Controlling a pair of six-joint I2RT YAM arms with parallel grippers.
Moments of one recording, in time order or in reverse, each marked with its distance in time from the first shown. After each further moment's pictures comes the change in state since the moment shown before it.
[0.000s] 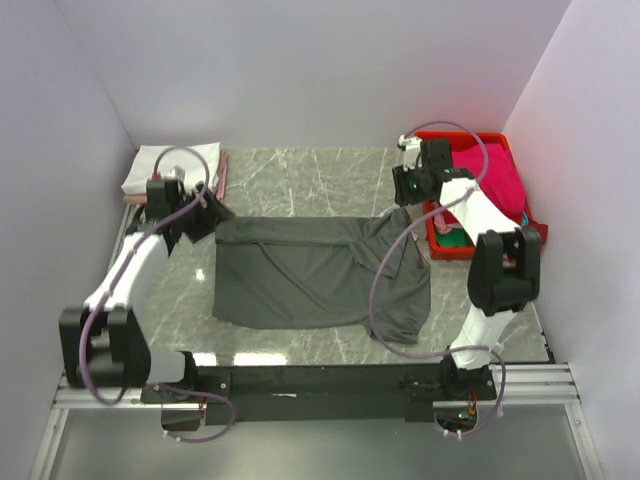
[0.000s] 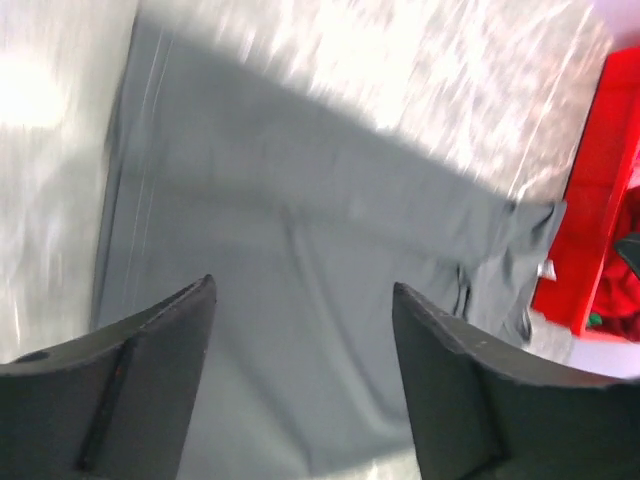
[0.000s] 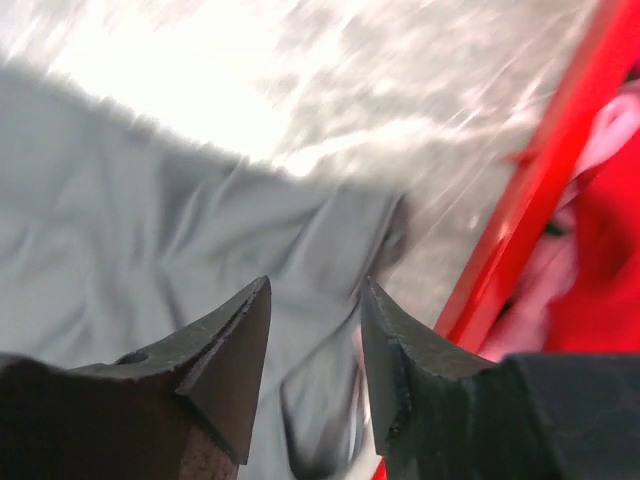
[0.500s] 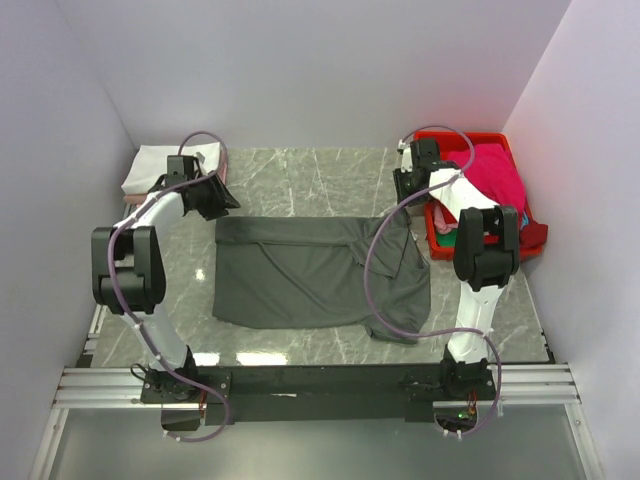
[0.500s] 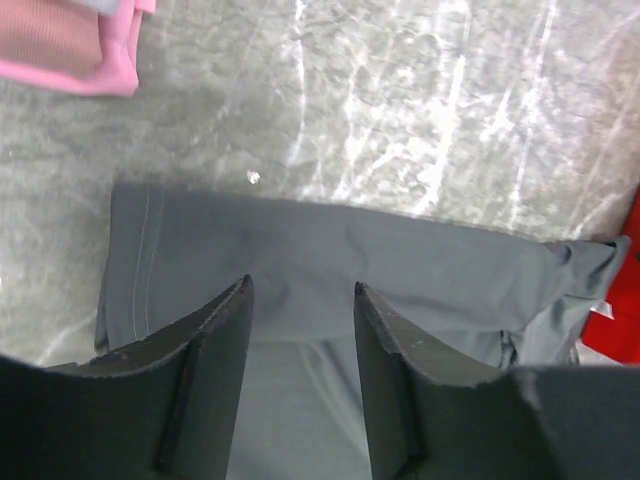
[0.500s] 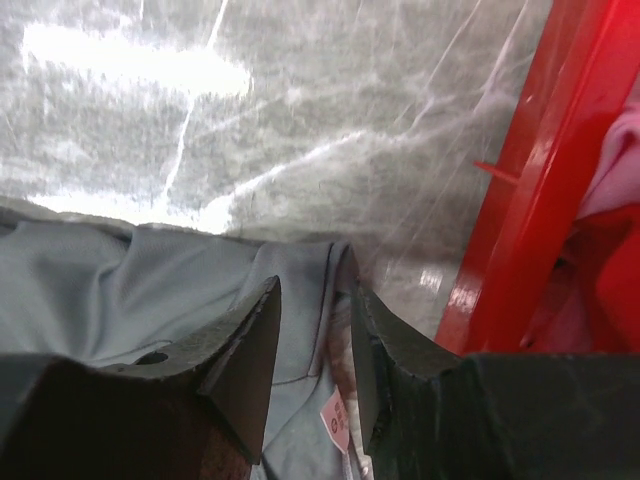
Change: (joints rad) left arm 0.002 0.548 0.388 0.055 0.056 0.135; right arm -0.008 0.290 0.218 -0.073 0.151 0.132
